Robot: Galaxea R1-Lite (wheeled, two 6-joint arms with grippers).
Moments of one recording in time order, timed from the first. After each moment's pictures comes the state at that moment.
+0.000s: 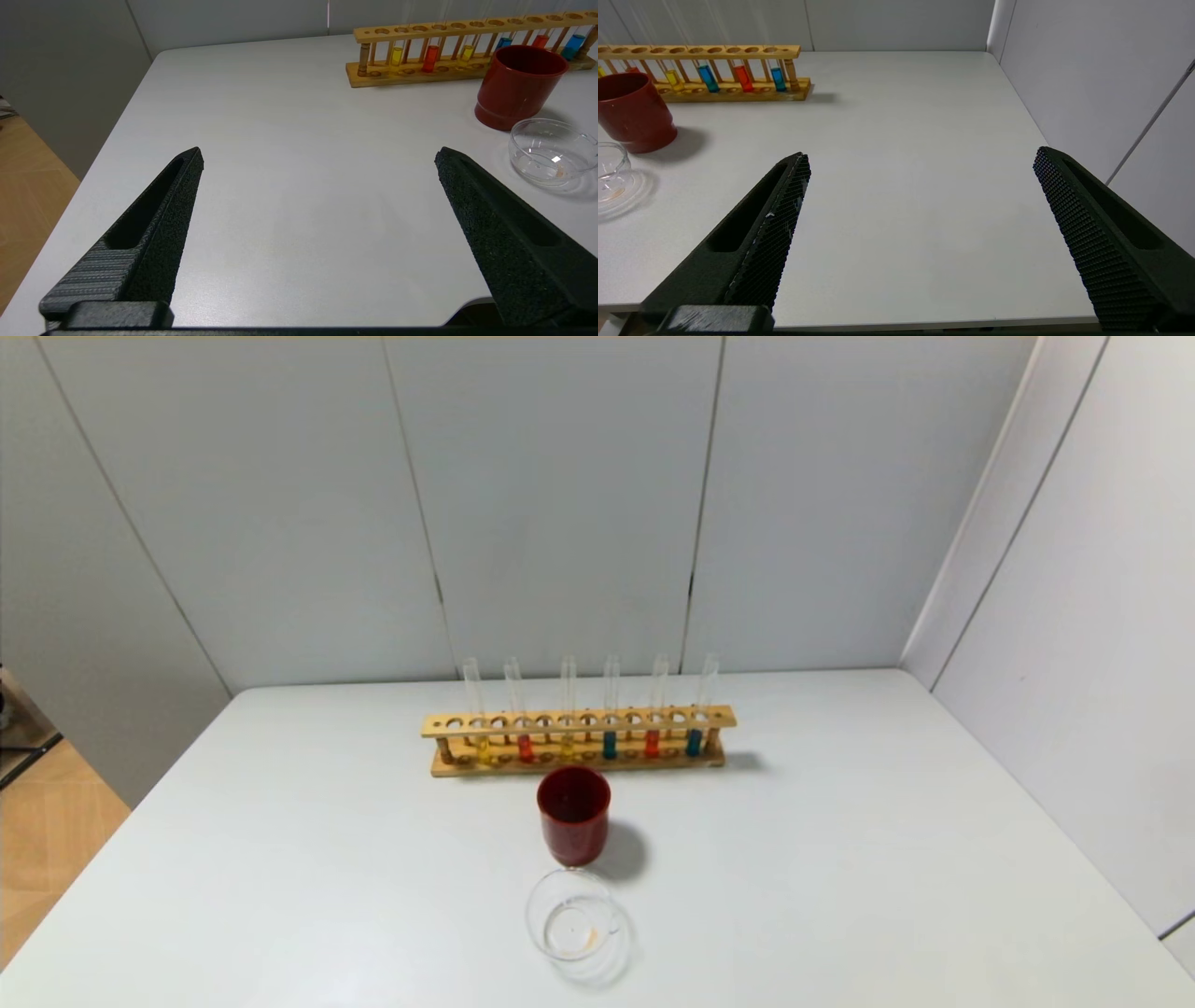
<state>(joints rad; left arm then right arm) 0.01 0.00 0.00 0.00 -0.02 0.02 0.00 0.00 0.00 0.00 0.00 0.00</state>
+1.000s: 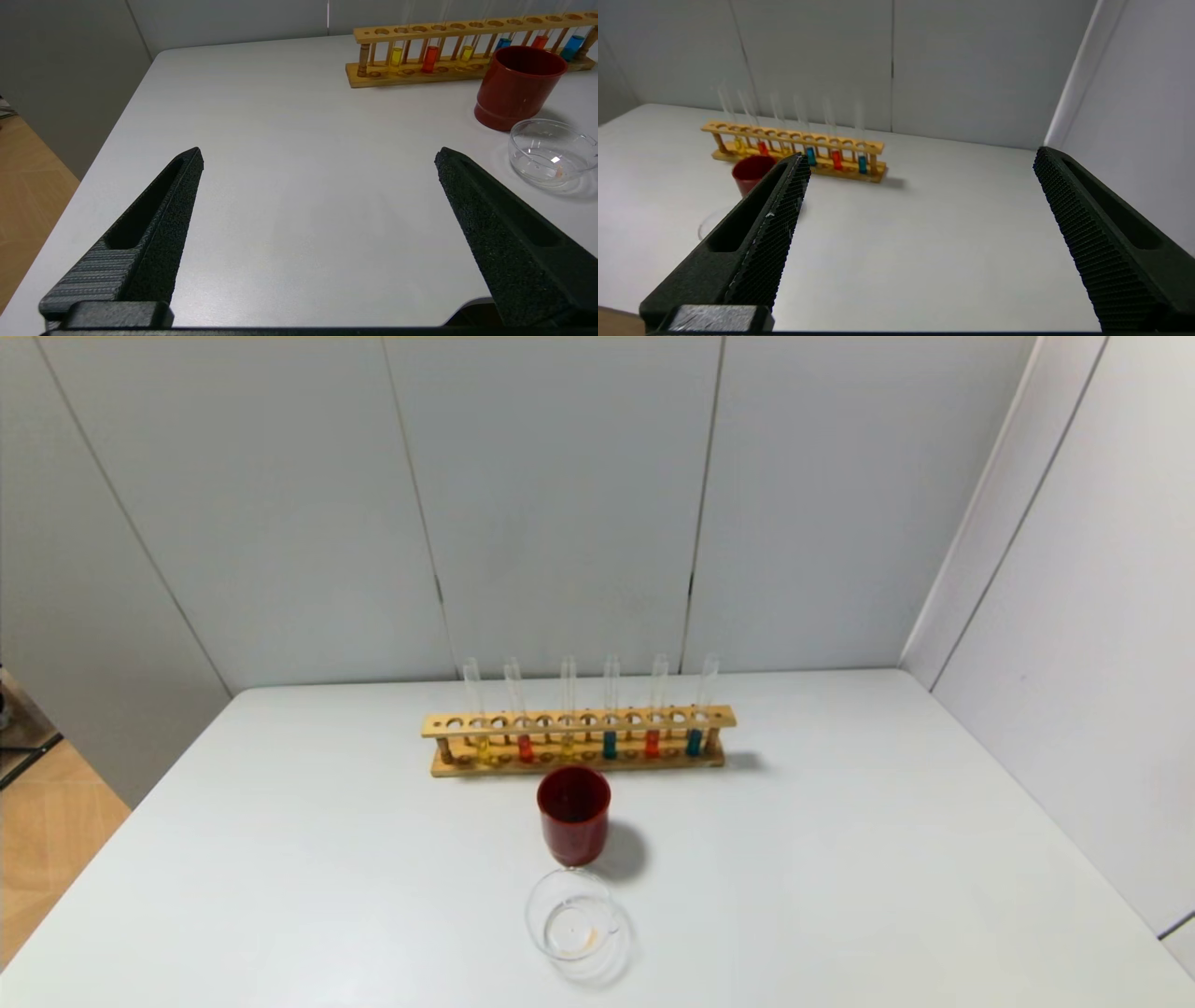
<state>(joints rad) 0.01 0.00 0.00 0.00 -0.02 0.02 0.03 0.37 -0.59 0.13 0.21 -0.01</state>
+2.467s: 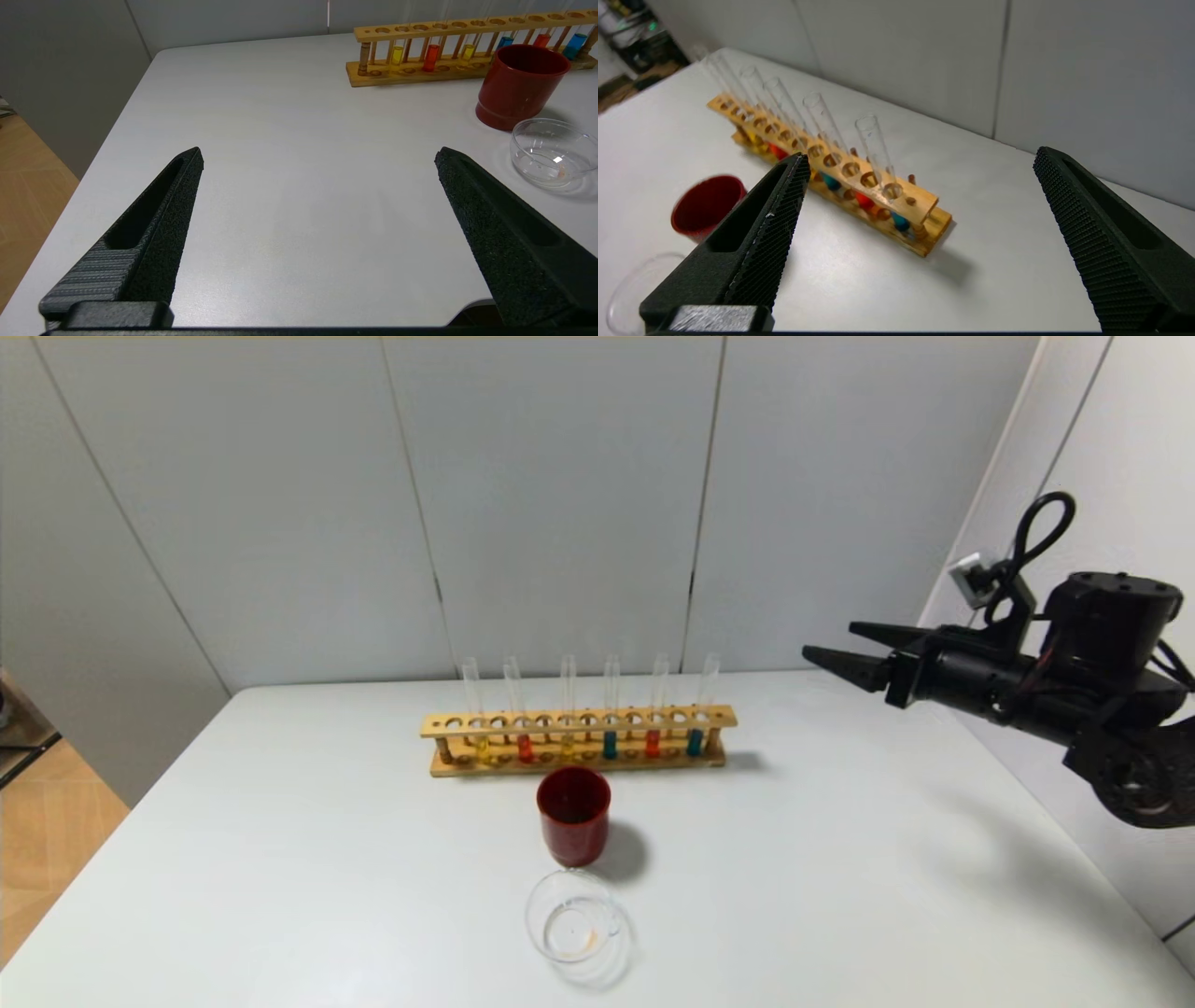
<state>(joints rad) 0.01 0.00 0.00 0.00 -0.02 0.02 0.03 1.93 -0.83 -1.00 0.68 0.02</state>
